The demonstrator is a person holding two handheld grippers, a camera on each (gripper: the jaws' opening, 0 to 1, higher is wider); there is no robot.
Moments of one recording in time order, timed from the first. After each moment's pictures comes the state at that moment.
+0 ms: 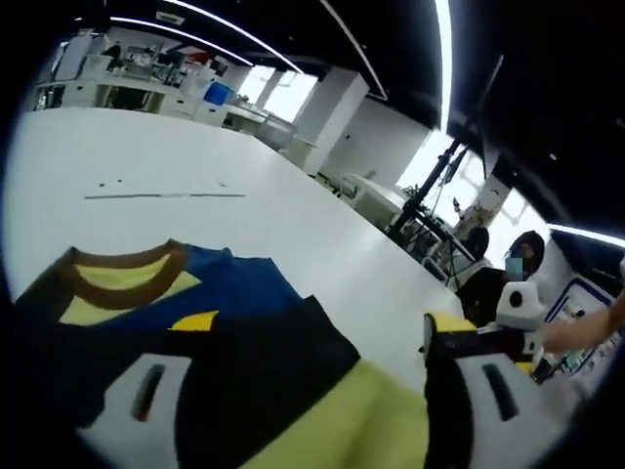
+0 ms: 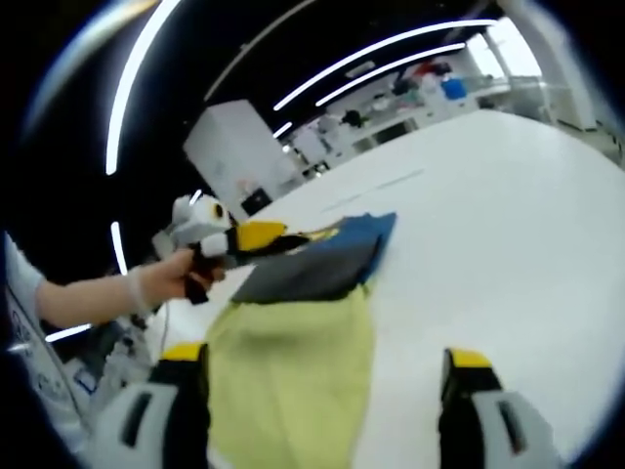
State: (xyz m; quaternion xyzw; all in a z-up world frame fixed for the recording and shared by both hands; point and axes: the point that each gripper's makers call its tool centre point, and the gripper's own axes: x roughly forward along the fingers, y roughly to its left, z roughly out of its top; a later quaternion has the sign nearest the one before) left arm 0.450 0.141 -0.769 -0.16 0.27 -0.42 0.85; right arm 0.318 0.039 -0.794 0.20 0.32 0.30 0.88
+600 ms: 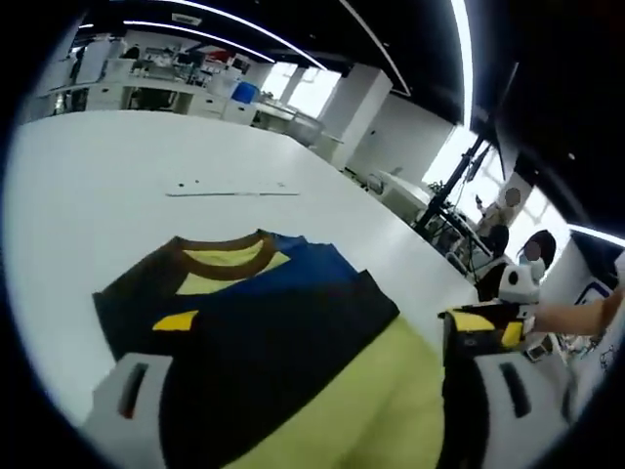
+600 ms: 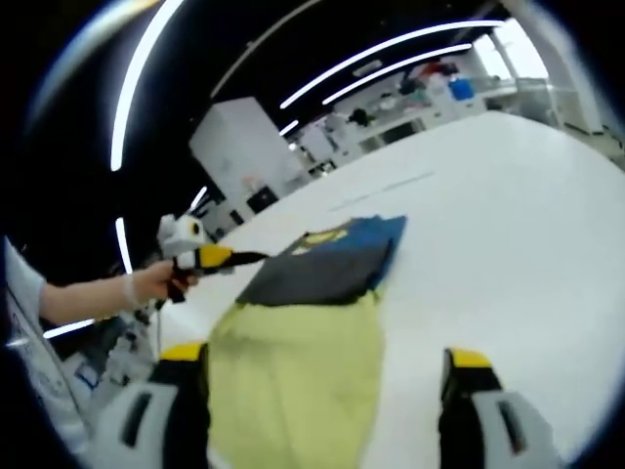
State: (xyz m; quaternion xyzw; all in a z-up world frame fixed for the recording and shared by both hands) left arm 0.439 0.260 -0.771 -0.14 0.30 -0.36 0.87; right arm 0.321 0.047 -0.791 0.19 0.32 0.31 0.87
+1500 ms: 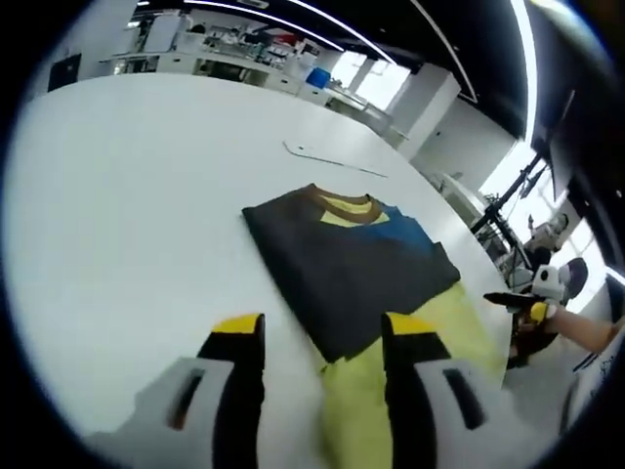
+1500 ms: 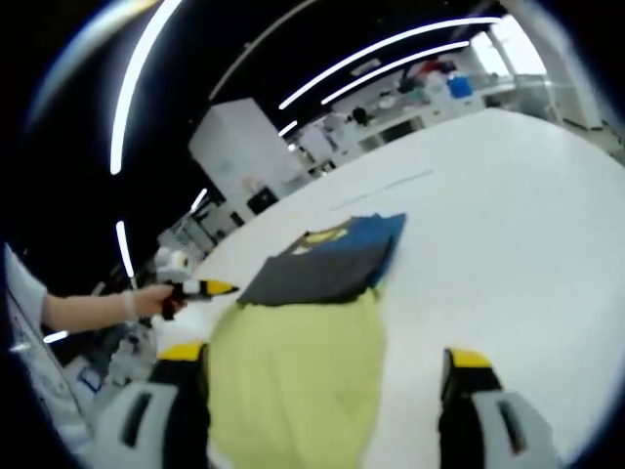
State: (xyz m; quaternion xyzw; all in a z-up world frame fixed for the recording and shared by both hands) left arm 0.407 0.384 -0.817 -0.16 0.37 -0.23 0.89; right arm 0.321 0.045 -0.793 0.20 0.32 0.31 0.87
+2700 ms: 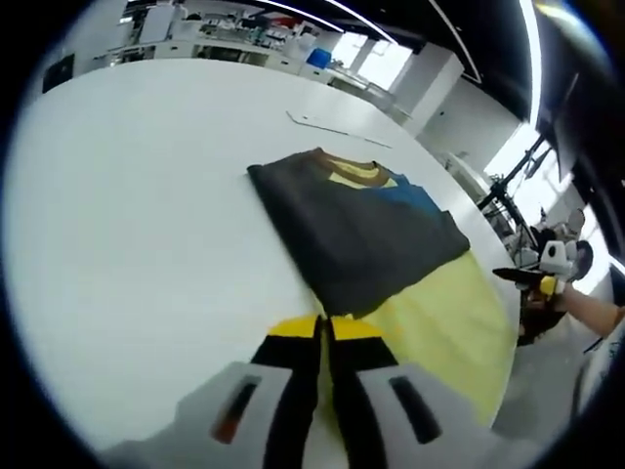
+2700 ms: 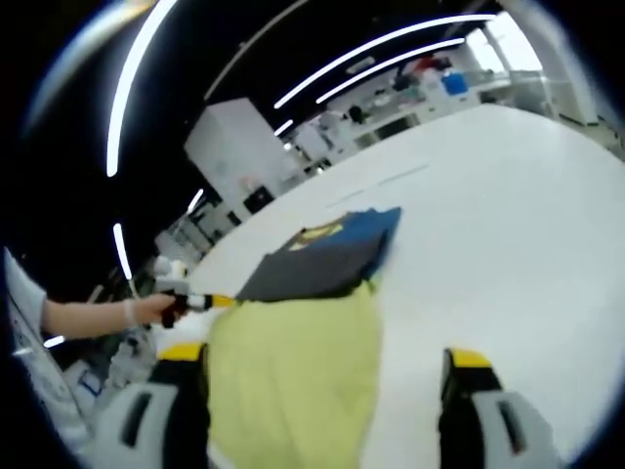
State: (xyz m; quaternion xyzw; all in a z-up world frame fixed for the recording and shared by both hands) left arm 0.386 0.378 -0.835 -0.14 0.40 -0.23 0.88; right arm 0.315 0.046 -0.797 0.21 0.33 0.30 0.87
